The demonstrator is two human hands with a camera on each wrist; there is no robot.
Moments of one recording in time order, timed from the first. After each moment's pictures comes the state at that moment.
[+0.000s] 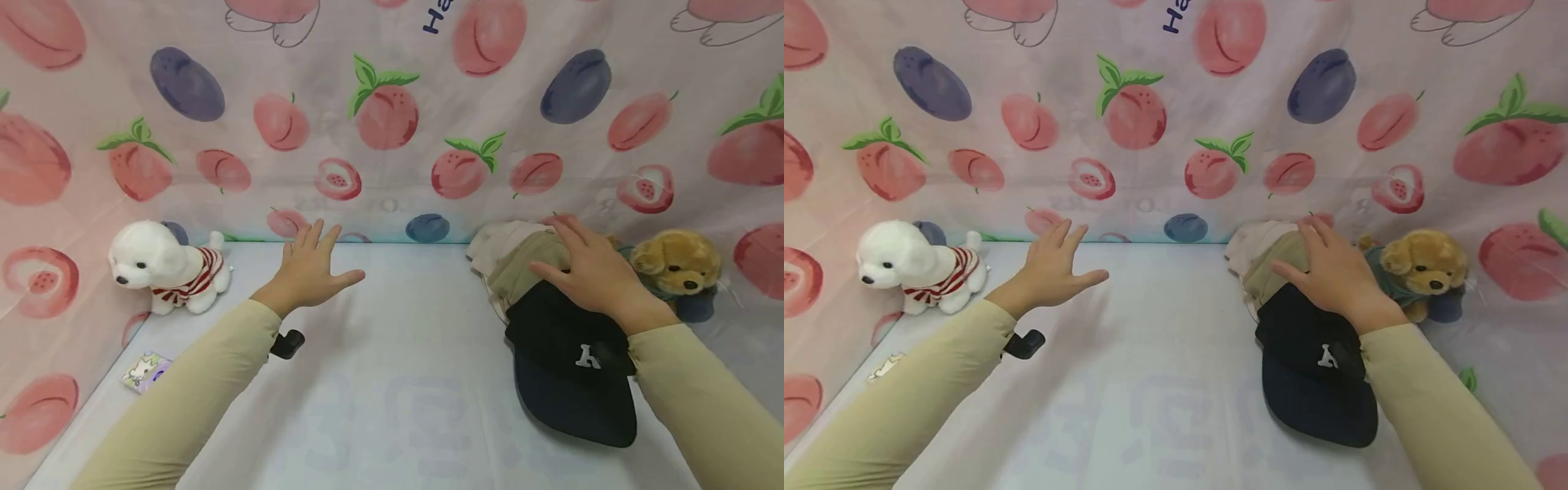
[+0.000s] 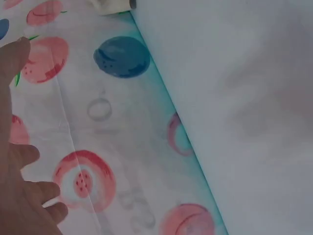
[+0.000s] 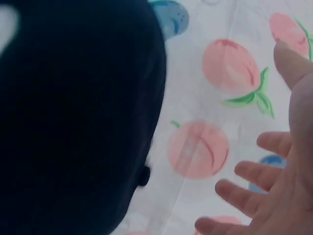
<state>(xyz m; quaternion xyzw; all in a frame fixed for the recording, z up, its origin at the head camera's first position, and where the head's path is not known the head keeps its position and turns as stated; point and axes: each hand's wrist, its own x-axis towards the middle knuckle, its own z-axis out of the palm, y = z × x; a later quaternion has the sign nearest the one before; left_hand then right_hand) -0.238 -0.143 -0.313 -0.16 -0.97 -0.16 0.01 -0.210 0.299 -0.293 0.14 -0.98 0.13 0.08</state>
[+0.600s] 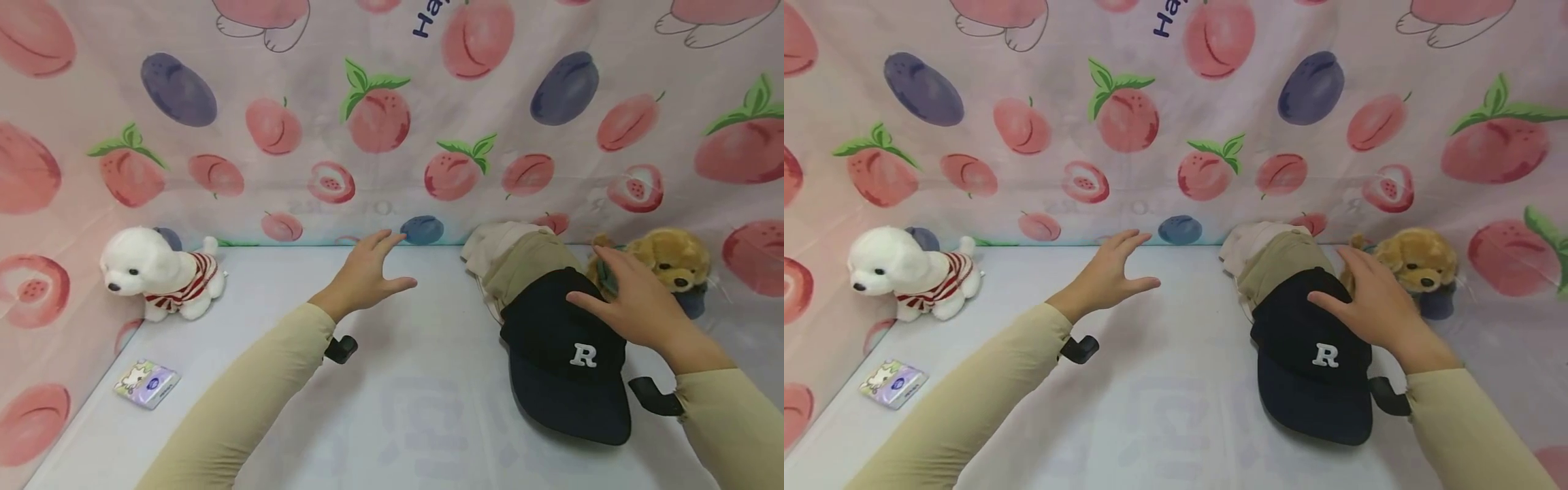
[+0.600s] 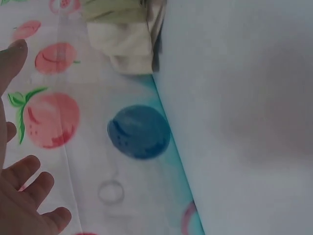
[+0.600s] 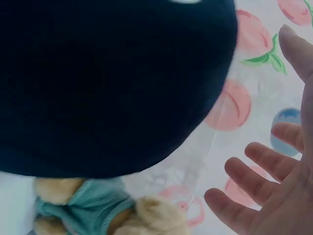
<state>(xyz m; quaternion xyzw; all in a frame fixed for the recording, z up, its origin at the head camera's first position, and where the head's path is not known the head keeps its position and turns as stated) -0.247 -0.064 -0.328 -0.27 -0.92 -0.27 0.05 -0.168 0.352 -0.315 0.11 -0.97 0.18 0.11</state>
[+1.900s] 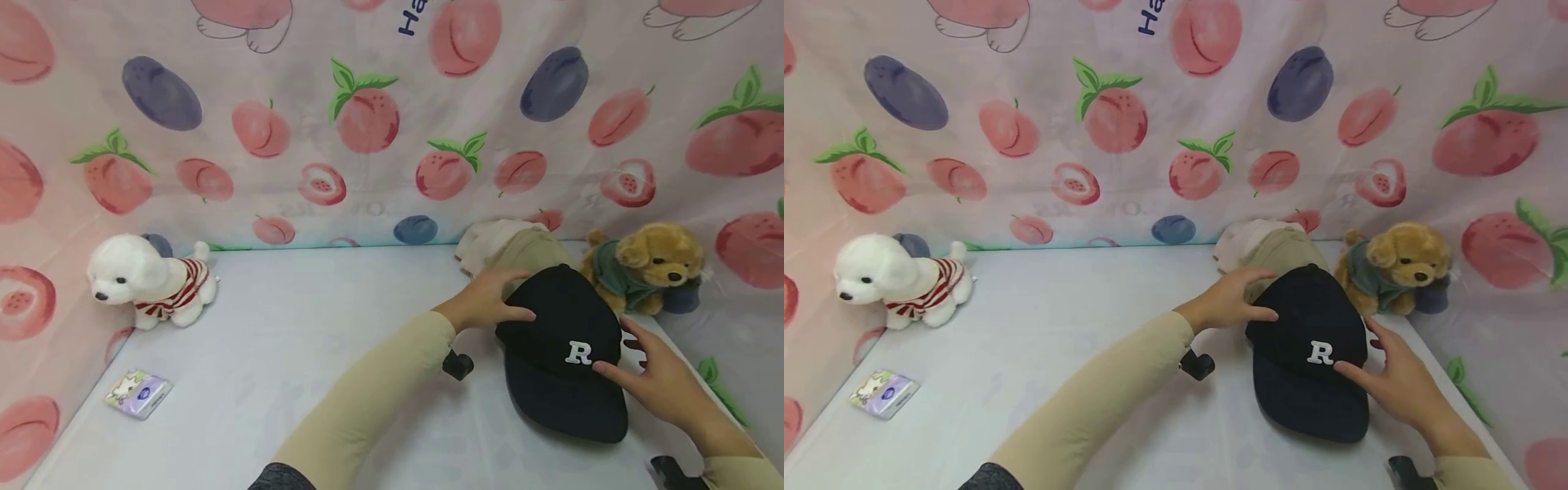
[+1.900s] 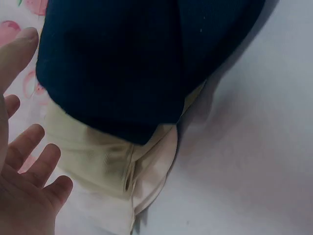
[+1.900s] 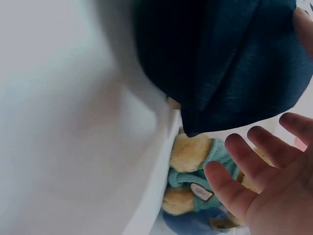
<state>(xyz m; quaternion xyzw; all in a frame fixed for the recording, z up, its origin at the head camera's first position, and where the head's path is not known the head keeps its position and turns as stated) -0.246 0.116 -0.363 -0.39 -0.84 -0.36 -0.10 -0.107 0.397 -0.407 0.04 -0.96 0.28 0.07</state>
